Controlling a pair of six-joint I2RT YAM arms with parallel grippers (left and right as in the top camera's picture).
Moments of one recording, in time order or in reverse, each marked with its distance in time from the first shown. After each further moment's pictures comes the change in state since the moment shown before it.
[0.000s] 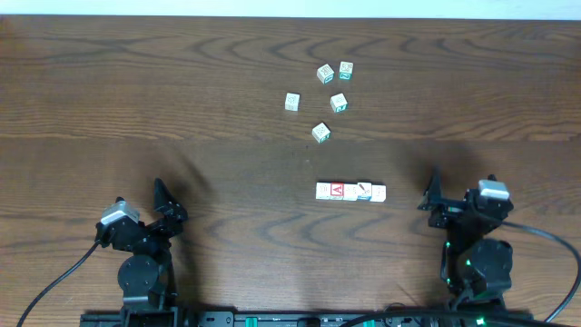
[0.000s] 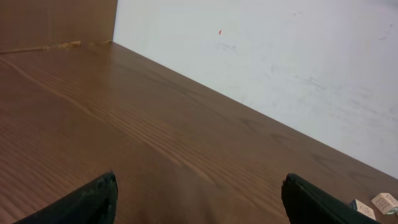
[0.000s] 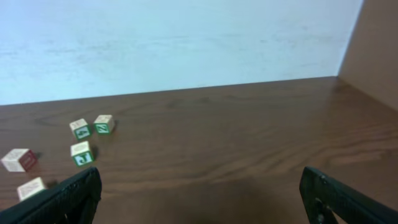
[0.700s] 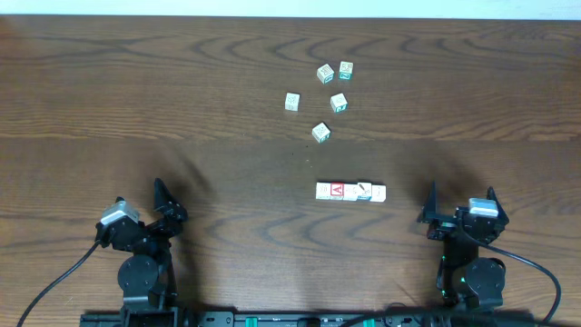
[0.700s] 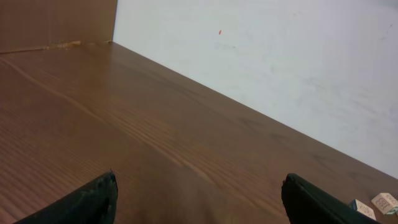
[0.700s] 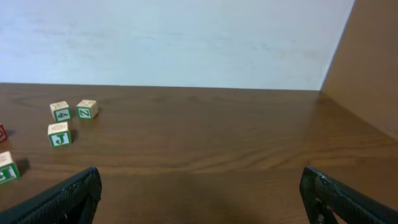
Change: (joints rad) left arm 0.000 0.000 0.000 0.000 0.000 0.000; right arm -0.027 -0.268 -0.147 -0.069 -0.008 -0.135
